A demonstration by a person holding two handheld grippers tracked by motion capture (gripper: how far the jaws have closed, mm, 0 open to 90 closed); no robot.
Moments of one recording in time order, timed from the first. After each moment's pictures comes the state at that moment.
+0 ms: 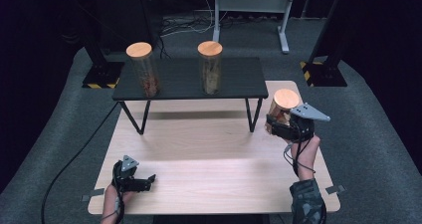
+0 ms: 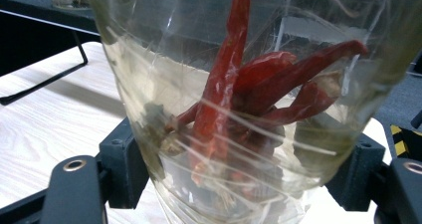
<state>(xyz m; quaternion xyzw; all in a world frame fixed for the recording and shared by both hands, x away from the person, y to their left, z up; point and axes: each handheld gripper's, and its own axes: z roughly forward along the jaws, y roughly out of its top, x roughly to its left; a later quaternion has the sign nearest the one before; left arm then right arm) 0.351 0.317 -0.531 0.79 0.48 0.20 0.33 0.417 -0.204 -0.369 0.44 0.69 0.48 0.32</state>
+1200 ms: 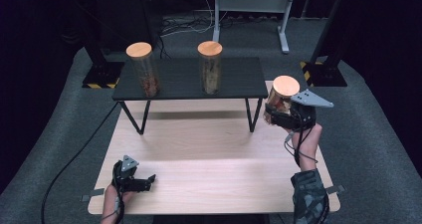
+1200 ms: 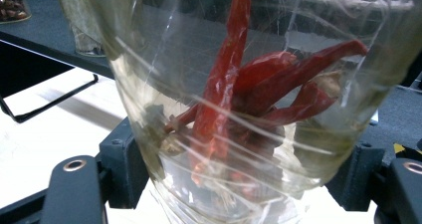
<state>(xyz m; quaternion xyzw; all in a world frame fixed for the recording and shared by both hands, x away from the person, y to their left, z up) 0.351 0.317 -0.531 0.79 0.48 0.20 0.33 0.424 -0.197 -0.329 0.42 0.70 0.49 0.33</state>
